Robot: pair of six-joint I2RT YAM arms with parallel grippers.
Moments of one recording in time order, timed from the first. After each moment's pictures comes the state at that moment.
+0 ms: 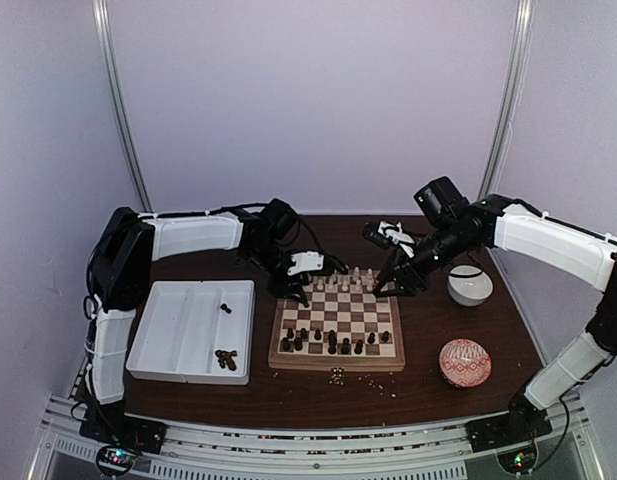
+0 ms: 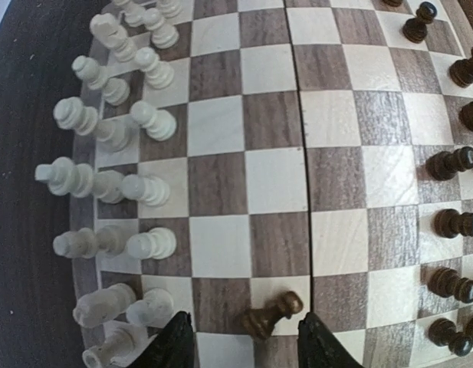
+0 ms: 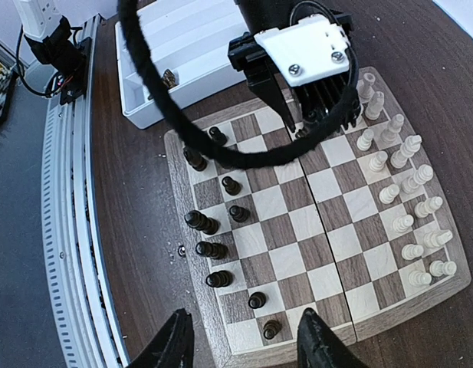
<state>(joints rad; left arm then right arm) -0.71 2.18 1.74 -0.67 0.36 0.93 0.57 1.50 1.28 -0.78 -0.58 -0.44</state>
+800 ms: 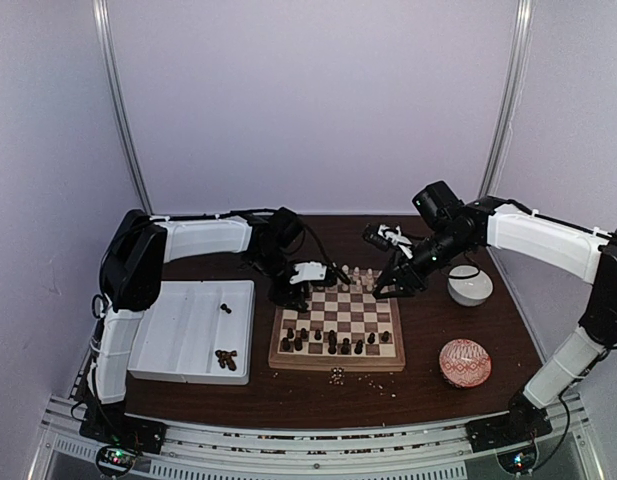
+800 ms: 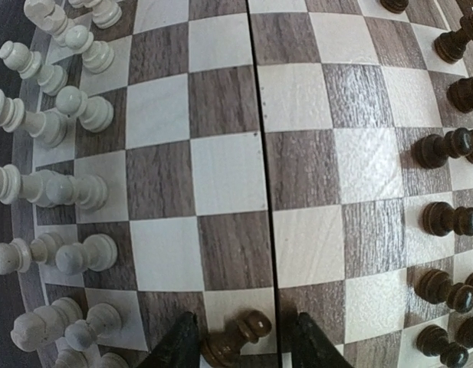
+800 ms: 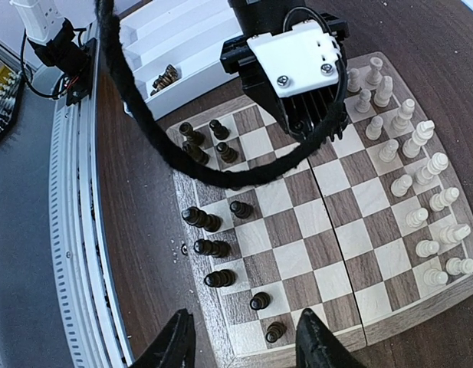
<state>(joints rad) -0.72 2.25 1.80 -0.78 0.39 0.96 0.53 1.55 1.28 -0.78 -0.64 -0.45</state>
